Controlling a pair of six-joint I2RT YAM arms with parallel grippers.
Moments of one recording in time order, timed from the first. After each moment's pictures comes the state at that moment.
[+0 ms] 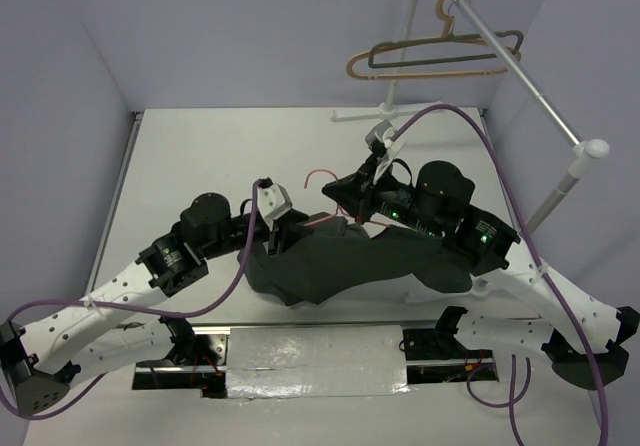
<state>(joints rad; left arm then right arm) -0.84 0.89 0.87 -0.10 0.24 0.02 0.92 0.98 1.24 -0.32 -0.07 0.18</state>
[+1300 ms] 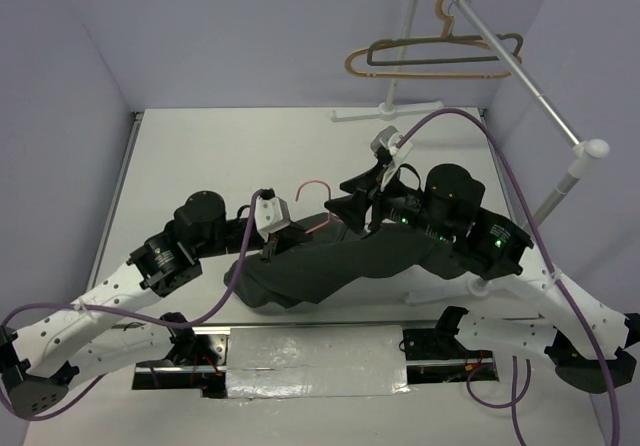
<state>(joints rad) -0.85 0.88 0.91 -0.17 0.44 0.12 0.92 0.93 1.23 -0.38 -0.07 0.14</state>
